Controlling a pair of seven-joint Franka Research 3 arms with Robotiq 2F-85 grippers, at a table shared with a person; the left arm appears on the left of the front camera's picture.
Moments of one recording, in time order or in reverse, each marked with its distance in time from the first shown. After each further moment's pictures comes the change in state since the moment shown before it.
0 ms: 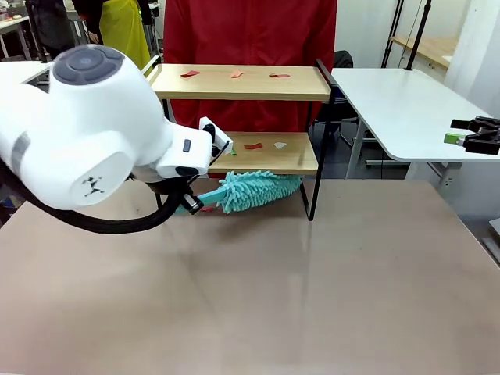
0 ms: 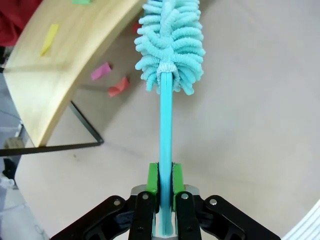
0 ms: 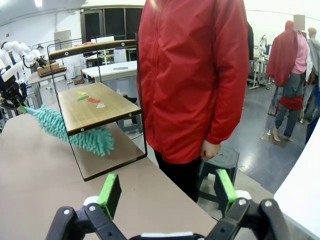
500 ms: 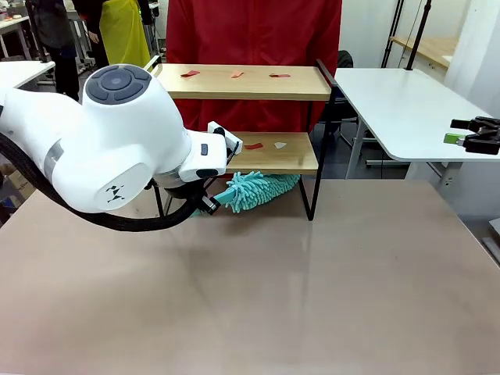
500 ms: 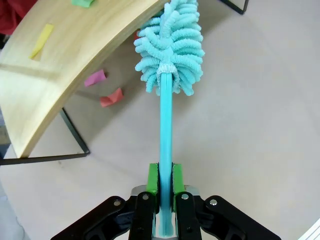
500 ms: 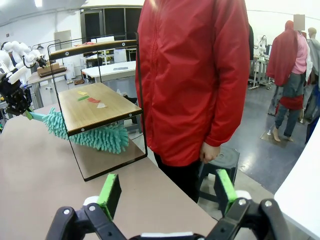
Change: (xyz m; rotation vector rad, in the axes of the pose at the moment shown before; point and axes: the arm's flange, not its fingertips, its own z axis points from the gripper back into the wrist) left arm 0.015 -0.007 -0.026 -0.010 -0.014 0.108; right arm 0.000 0.000 0.000 0.001 0.000 0.000
